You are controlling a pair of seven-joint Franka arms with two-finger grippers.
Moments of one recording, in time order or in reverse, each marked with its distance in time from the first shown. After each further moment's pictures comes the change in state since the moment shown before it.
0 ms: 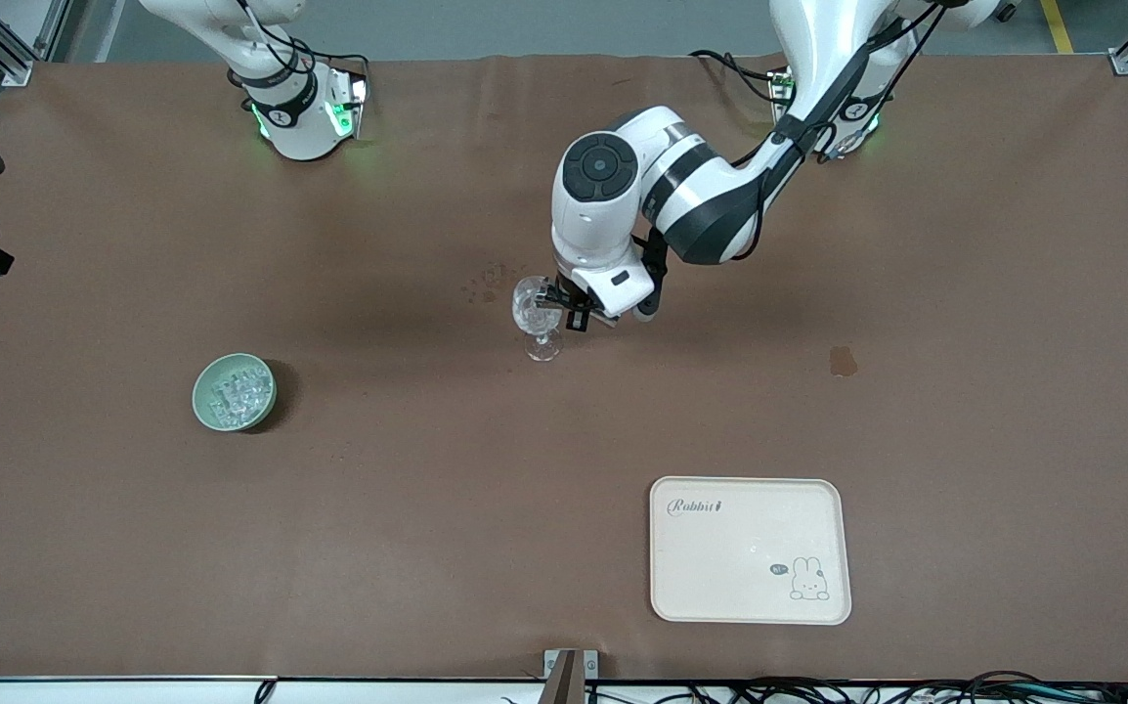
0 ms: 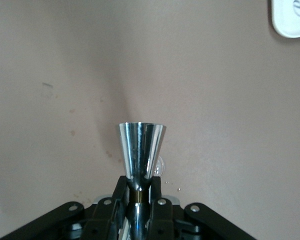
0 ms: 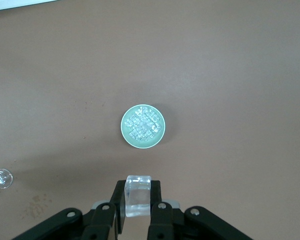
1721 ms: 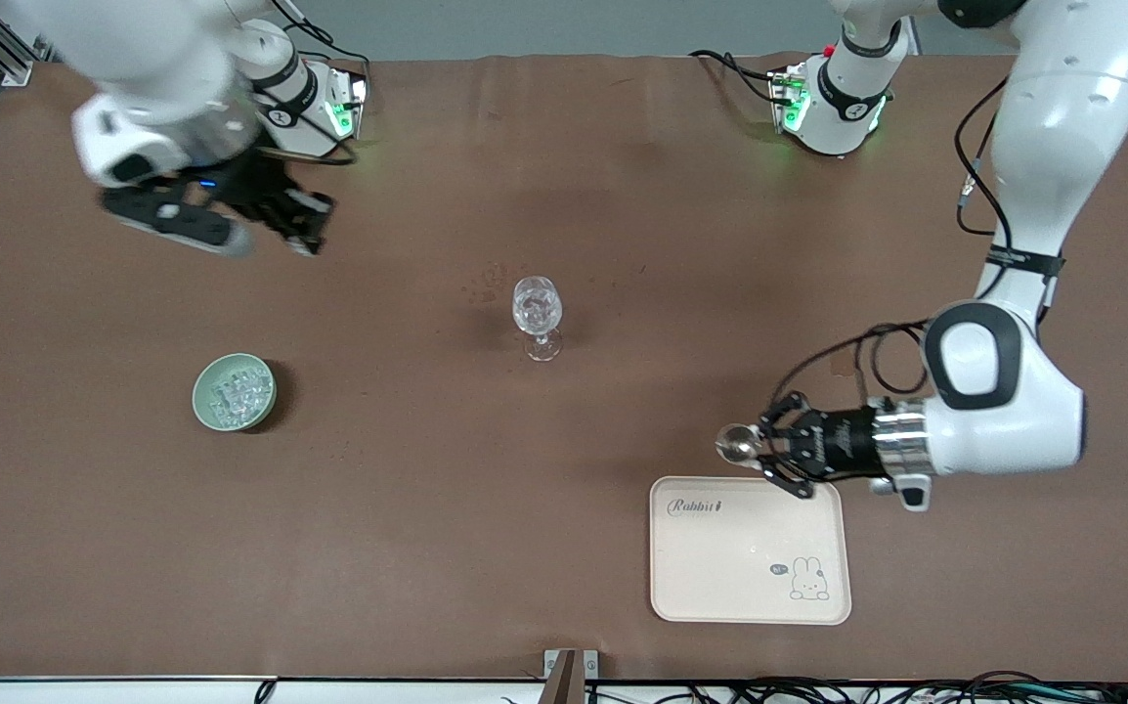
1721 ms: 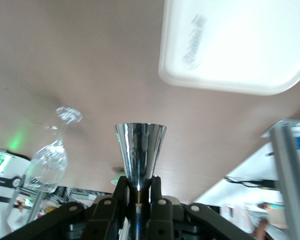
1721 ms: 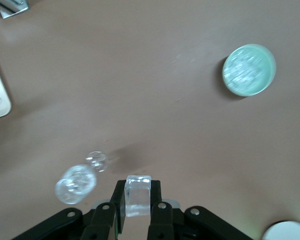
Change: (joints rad) left arm 0.645 0.200 0.018 0.120 -0.923 0.007 0.887; right arm 0.582 0.094 0.019 -0.008 0.011 0.090 0.813
